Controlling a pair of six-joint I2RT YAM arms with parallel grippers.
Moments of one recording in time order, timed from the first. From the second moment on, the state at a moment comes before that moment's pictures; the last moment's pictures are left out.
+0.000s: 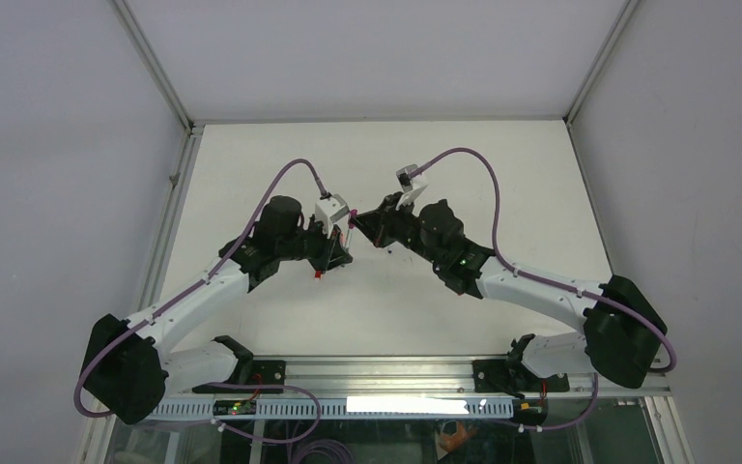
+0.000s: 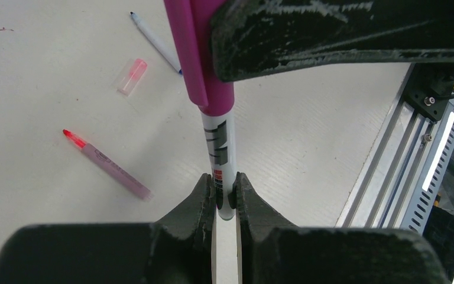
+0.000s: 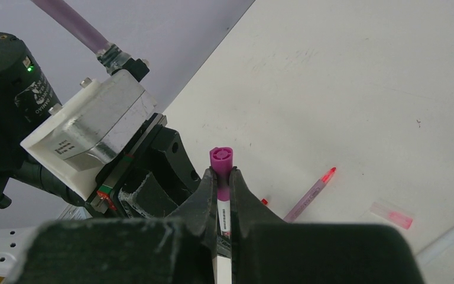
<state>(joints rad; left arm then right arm) -0.57 1.13 0.73 -0.18 0.44 0.00 0.91 1.30 0.77 0.42 0.00 0.54</state>
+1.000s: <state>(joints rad) -0.57 1.08 0.68 -0.15 0.31 0.00 0.93 1.34 0.78 0.45 0.07 0.61</state>
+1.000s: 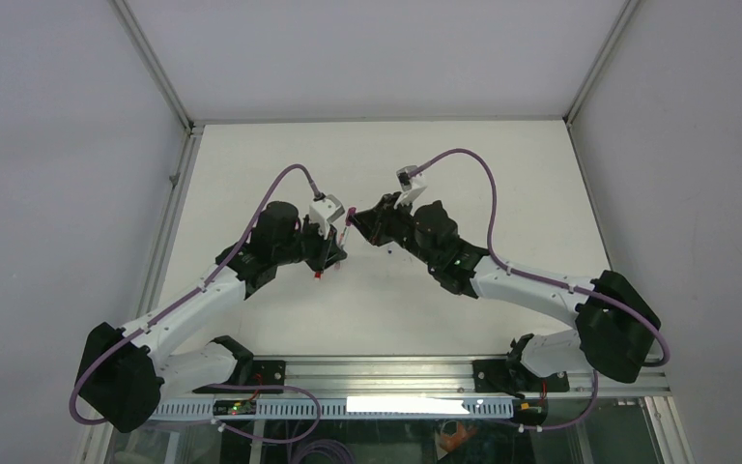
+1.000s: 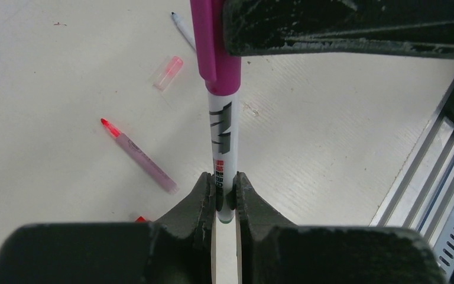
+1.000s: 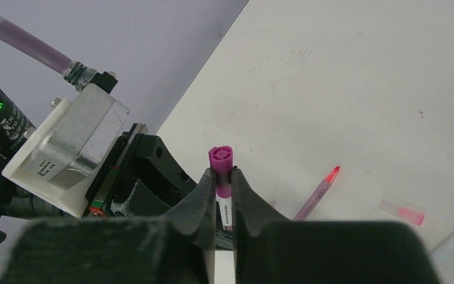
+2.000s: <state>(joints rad) -0.56 1.14 0.74 0.11 0.40 -0.02 0.81 1.12 0.56 0.55 -0.11 0.51</state>
